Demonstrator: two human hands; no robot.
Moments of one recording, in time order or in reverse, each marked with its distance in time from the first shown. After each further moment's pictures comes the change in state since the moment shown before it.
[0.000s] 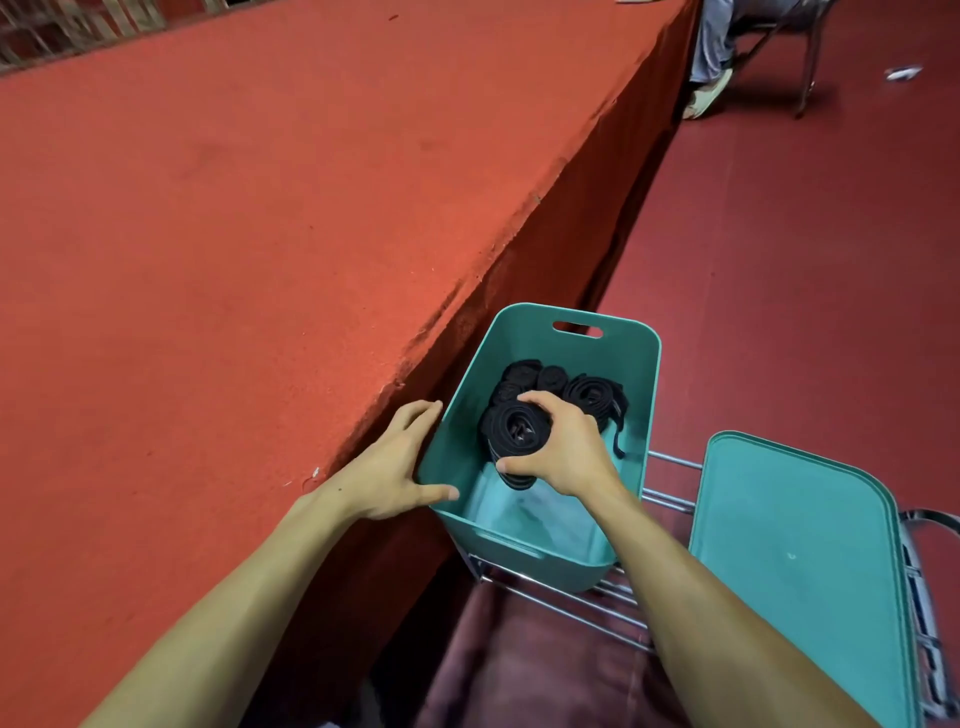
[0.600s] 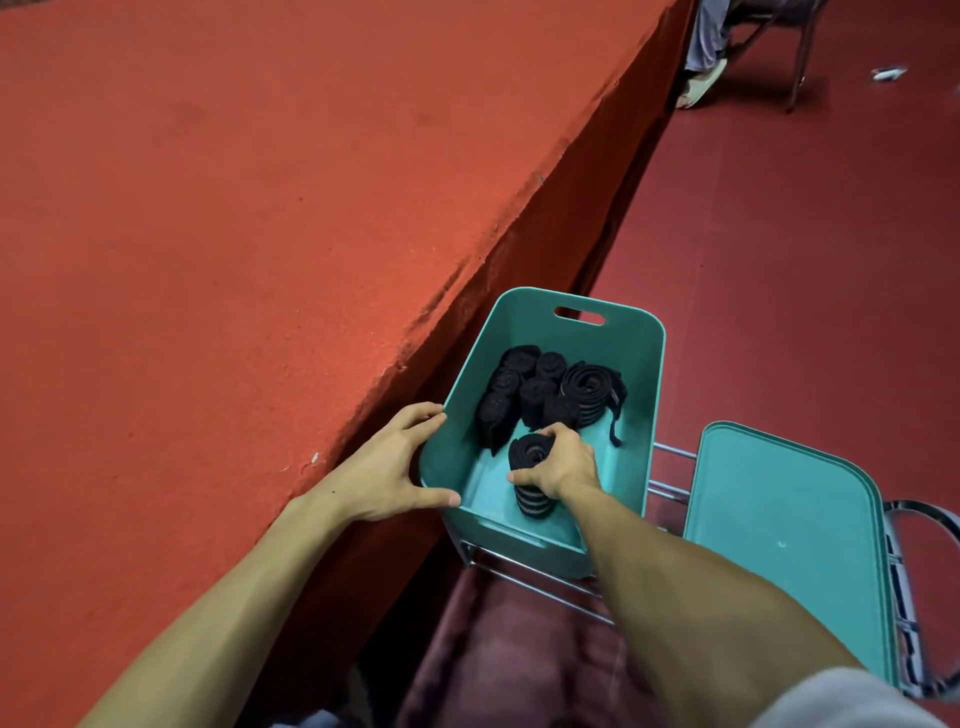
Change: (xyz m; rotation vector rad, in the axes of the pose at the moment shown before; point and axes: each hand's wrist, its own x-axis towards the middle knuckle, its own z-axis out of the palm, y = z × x) left_hand -0.004 -0.016 0.009 -0.036 0.011 0.116; right_hand 0.012 0.033 0.039 -0.061 -0.021 0.485
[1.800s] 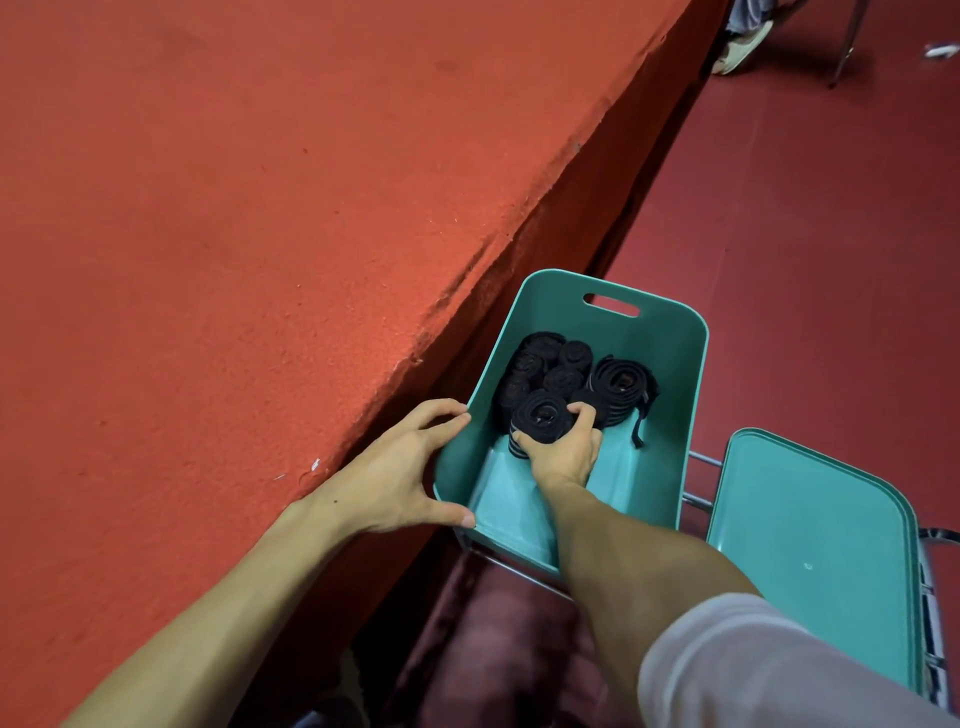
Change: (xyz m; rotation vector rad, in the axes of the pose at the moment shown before) left_hand 0.007 -0.009 0.002 -0.008 0.036 0.087; right_hand 0.046 -0.002 0.052 0.374 0.341 -0.007
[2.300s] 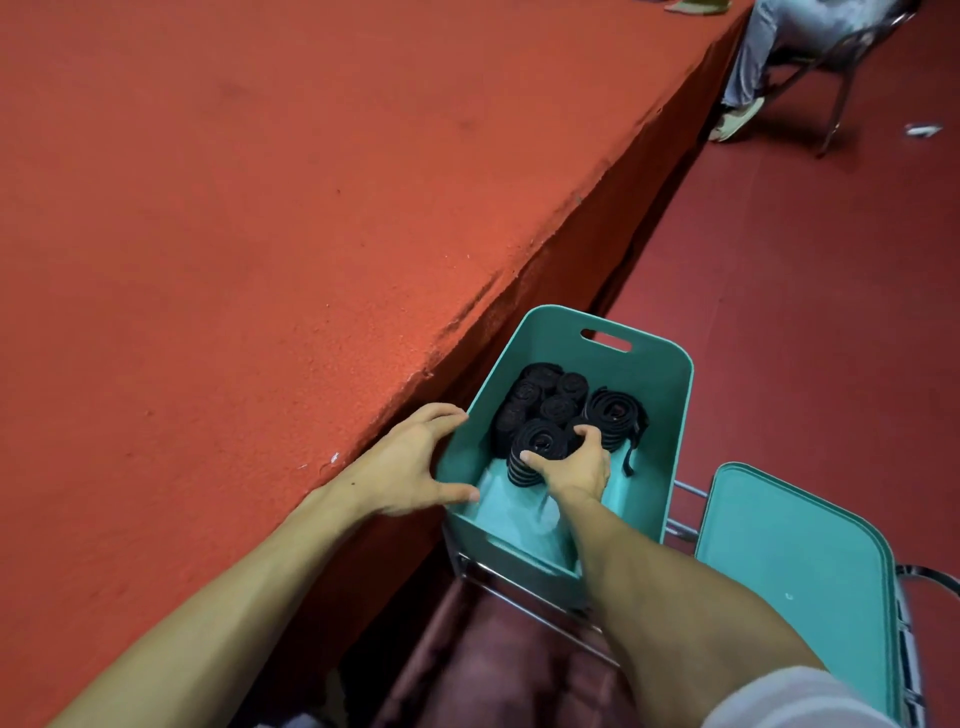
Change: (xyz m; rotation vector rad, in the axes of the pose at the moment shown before) left_hand 0.002 0.012 -0.006 0.021 0.062 -0.062; right_hand -0.003 -0.011 -0.031 -0.085 -0.080 -0.028
